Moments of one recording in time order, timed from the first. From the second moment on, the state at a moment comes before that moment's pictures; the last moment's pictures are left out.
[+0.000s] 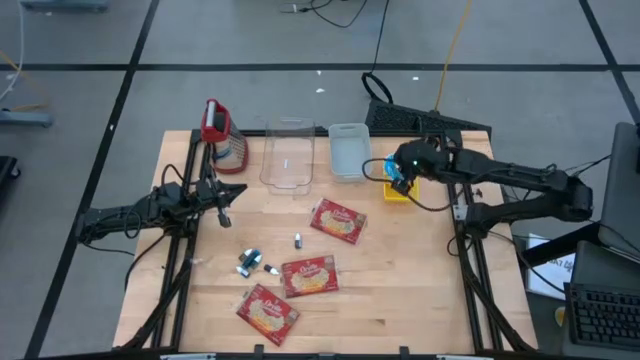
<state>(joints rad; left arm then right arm) 0.12 0.01 0.05 0.01 -0.21 0.20 -0.36 1.07 0.85 -0.68 0.43 0.00</state>
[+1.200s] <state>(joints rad) 0.12 0.01 0.05 0.01 -0.21 0.20 0.02 1.07 0.24 0.03 1.02 0.05</state>
